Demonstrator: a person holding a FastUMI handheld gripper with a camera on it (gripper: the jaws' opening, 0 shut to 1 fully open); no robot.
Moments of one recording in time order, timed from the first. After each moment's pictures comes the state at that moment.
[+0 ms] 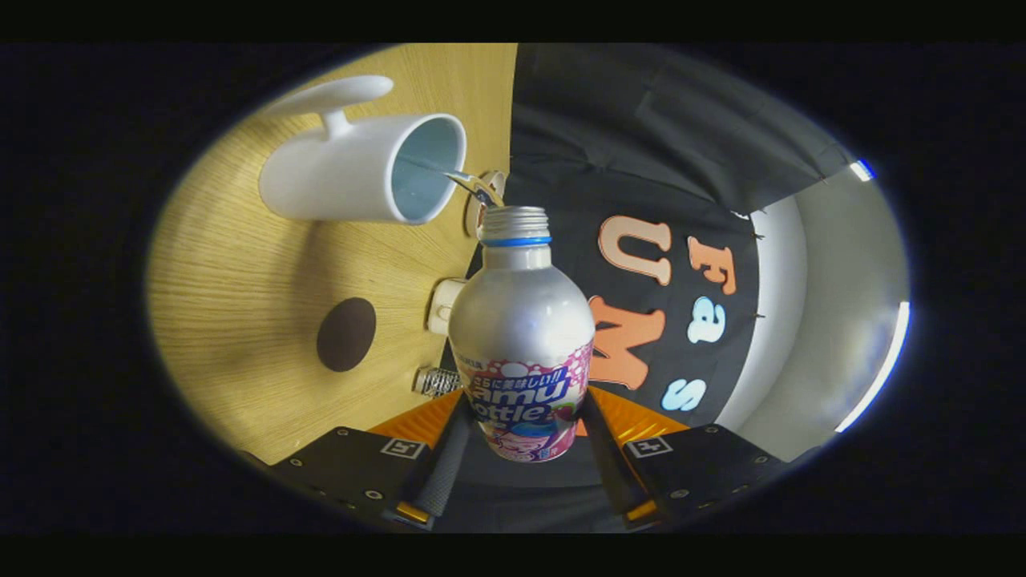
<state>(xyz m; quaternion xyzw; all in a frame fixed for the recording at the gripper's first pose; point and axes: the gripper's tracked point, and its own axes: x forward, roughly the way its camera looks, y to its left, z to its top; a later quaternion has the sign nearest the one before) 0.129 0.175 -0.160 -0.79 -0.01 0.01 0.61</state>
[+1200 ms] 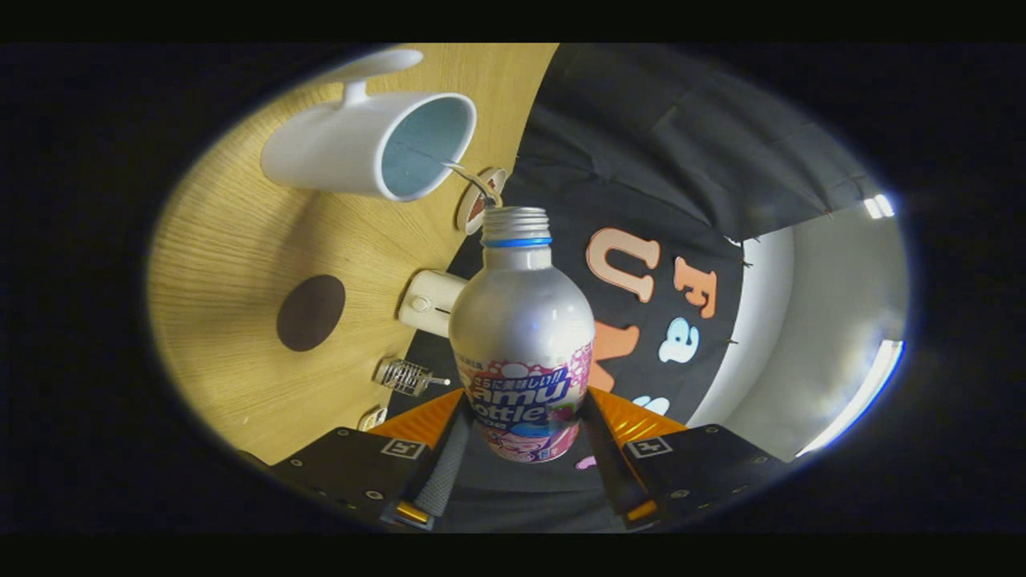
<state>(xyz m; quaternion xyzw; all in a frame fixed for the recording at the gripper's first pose) 0.131 0.184 -0.137 -0.83 -0.05 0.00 0.56</state>
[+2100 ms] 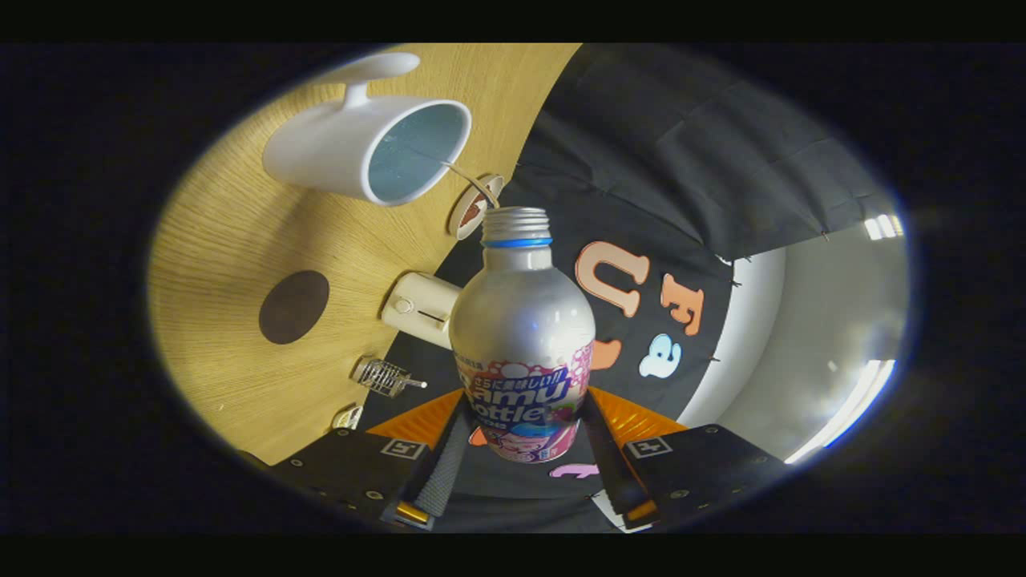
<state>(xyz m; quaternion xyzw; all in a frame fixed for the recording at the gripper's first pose) 0.135 0.192 -0.128 -0.85 -0.09 0.00 0.52</state>
